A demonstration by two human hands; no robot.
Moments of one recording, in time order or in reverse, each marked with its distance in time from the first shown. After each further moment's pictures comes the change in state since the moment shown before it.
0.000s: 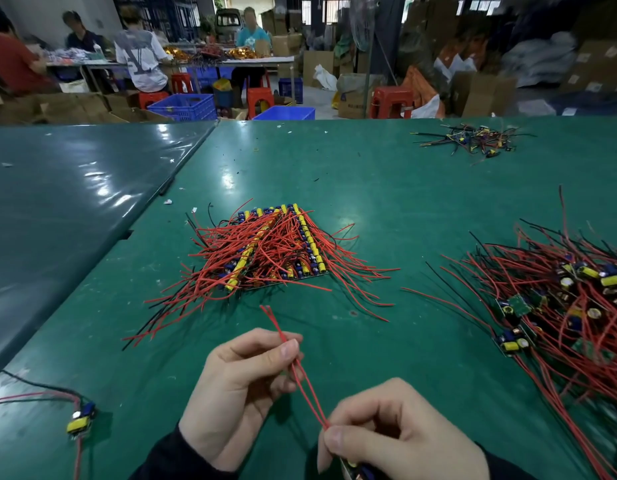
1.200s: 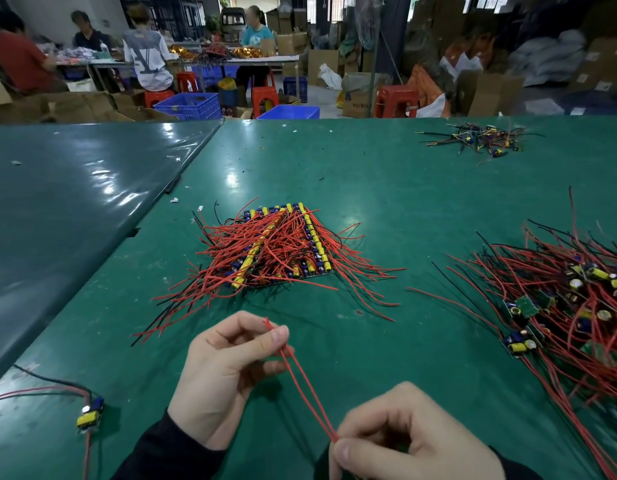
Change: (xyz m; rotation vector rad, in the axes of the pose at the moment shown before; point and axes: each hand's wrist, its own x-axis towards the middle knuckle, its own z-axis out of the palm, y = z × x) left_hand 0.006 0.010 -0.008 0.037 0.077 0.099; right_hand -0.004 -0.007 0.002 -0.116 -0.024 0.021
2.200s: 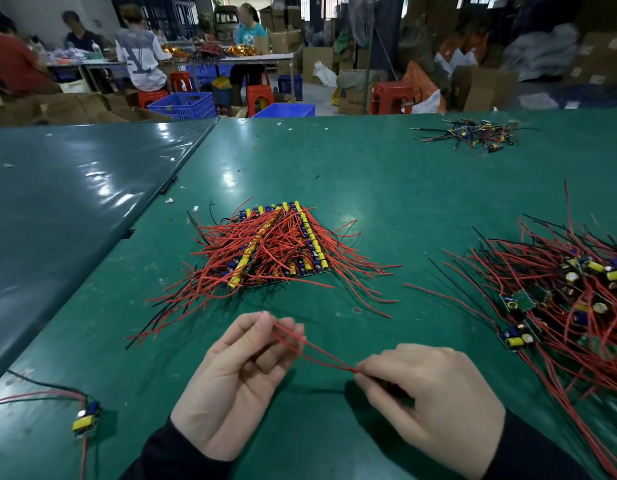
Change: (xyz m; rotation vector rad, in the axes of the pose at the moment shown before) left_hand 0.002 -0.009 0.001 -0.345 -0.083 -0.136; right_hand 0.005 0.029 -0.021 -1.175 0.596 -0.379
